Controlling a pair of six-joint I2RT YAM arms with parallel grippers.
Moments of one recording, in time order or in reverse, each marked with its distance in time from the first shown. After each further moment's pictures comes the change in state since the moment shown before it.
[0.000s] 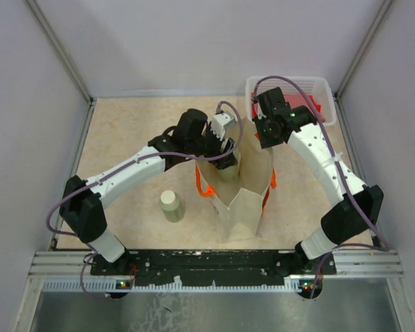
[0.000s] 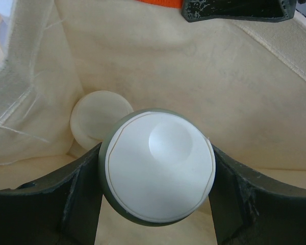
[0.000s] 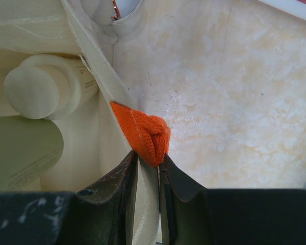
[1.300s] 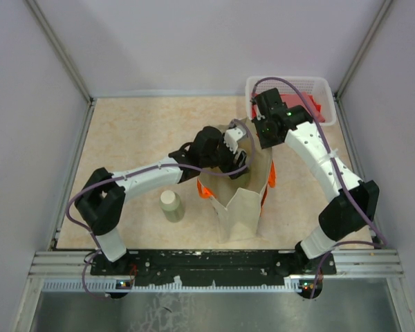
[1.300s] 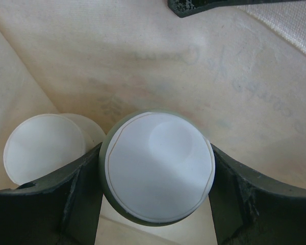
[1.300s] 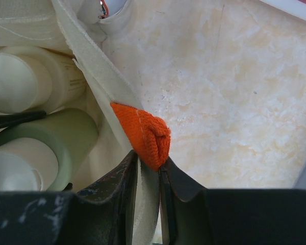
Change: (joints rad) left arm -0.078 0.123 -0.143 0.349 -0.108 -0.005; right arm 0.000 0.032 -0.006 0.008 0.034 -0.014
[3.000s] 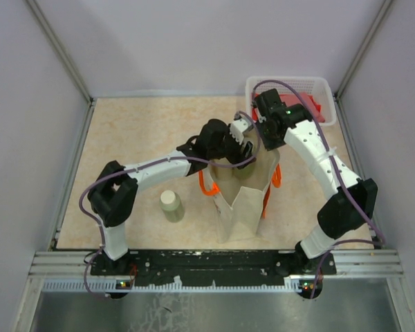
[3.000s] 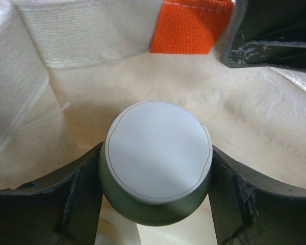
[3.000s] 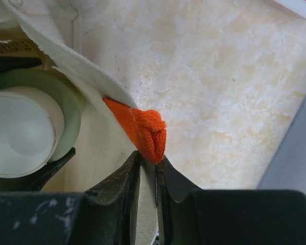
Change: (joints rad) left arm 0.009 0.130 0.138 0.056 0.002 0.008; right arm -0.007 0.018 0.017 -0.071 0.067 -0.063
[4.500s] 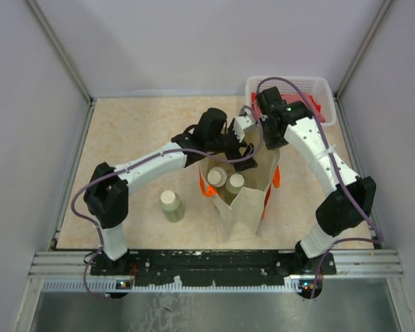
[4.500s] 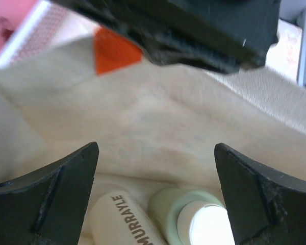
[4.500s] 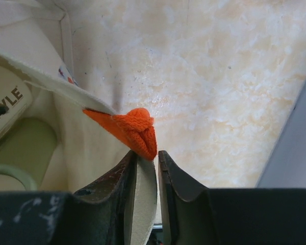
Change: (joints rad) left arm 0.022 -0.039 0.137 -0.251 0.231 0.117; right arm -0.015 0.025 0.039 -0.046 0.028 0.065
